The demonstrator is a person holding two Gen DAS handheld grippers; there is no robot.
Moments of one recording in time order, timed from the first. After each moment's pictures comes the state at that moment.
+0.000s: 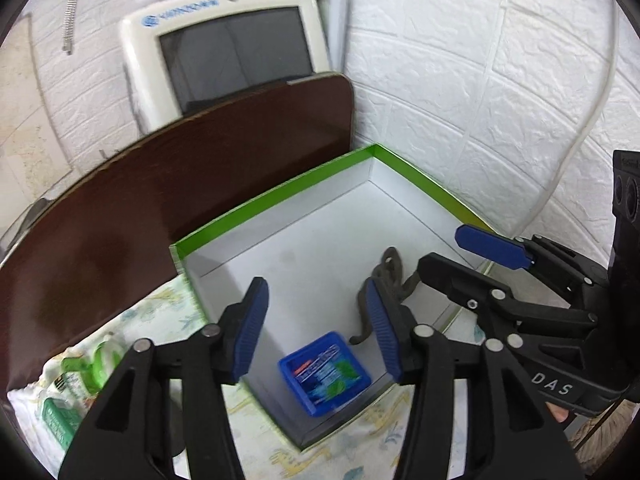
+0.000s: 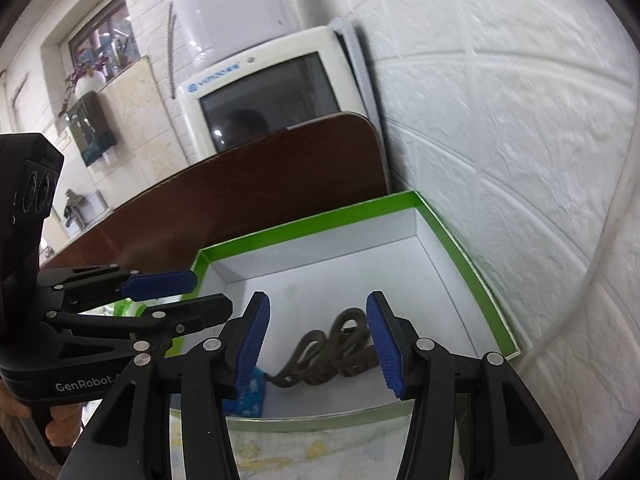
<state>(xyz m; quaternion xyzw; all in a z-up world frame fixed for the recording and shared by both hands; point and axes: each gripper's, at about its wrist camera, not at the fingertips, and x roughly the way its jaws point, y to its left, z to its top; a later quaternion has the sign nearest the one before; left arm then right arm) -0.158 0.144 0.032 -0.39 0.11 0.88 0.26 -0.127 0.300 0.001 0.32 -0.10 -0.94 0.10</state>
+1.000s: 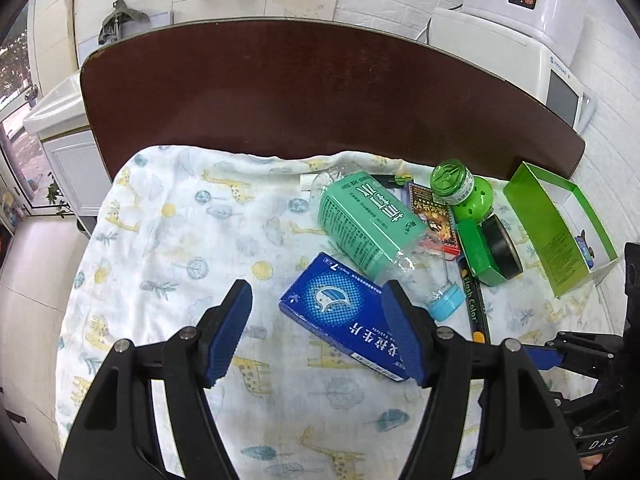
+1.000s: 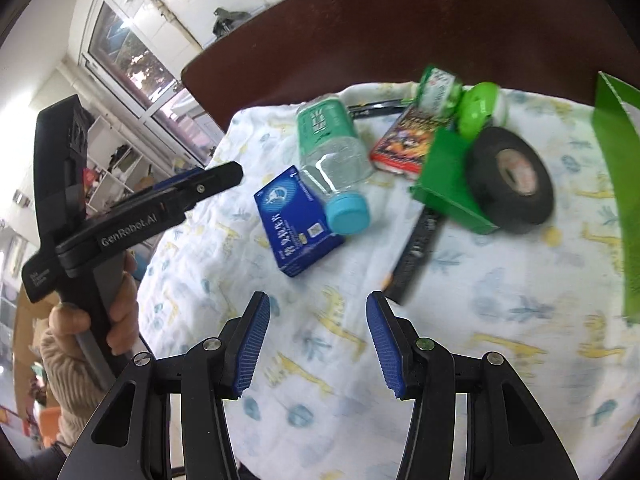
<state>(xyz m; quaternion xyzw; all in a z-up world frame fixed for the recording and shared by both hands) -0.078 -0.216 -0.041 -0.41 -0.07 0.91 0.03 -0.052 -0.029 -0.064 0.51 -0.03 -0.77 0.37</state>
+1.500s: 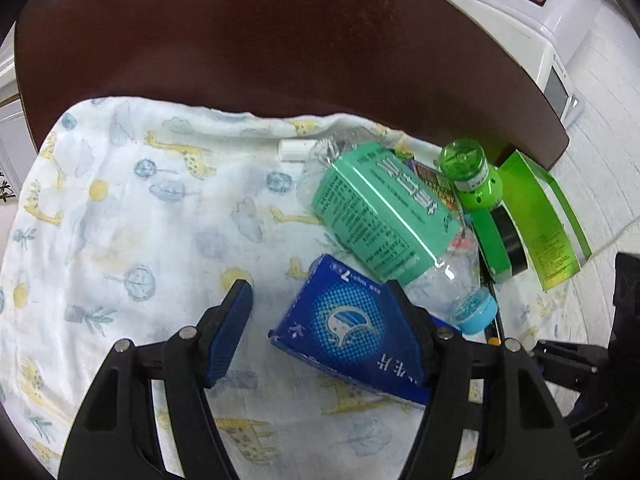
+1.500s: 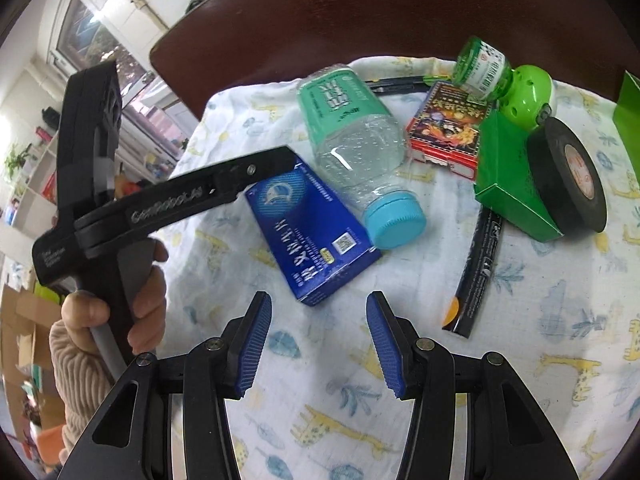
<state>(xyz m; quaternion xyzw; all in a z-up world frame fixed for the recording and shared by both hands) -0.121 -0.236 -0.088 -0.45 -0.11 0.88 0.12 -0.063 -0.079 -0.085 0.54 -0.02 -0.78 0.32</state>
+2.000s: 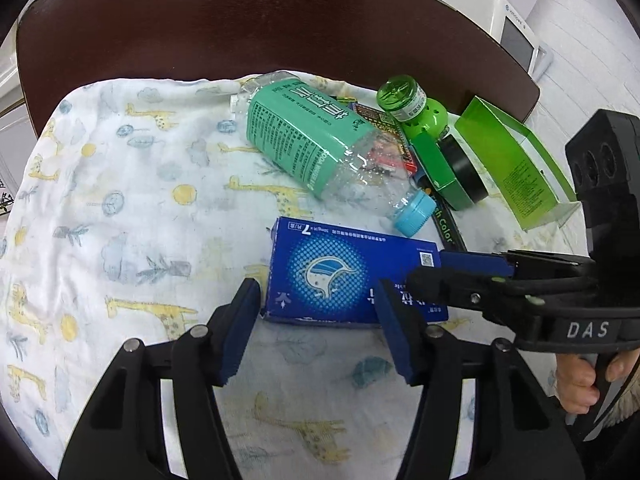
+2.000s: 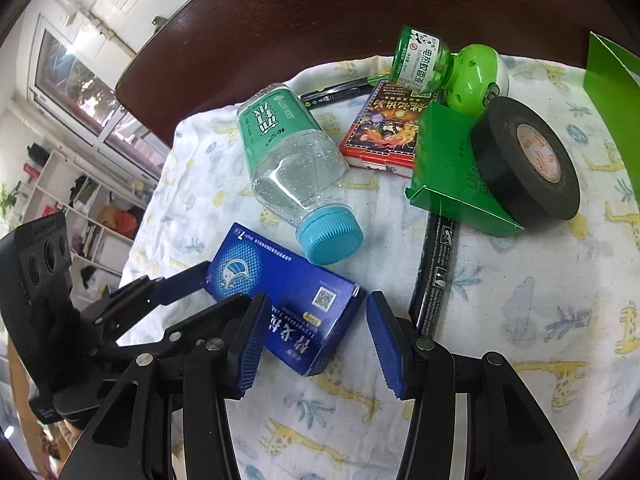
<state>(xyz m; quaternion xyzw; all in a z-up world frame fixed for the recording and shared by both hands) -0.063 -0.202 -0.086 -0.46 -0.09 0.87 0.14 -0.081 -0.047 -0.088 0.55 -0.06 -0.78 0.29</state>
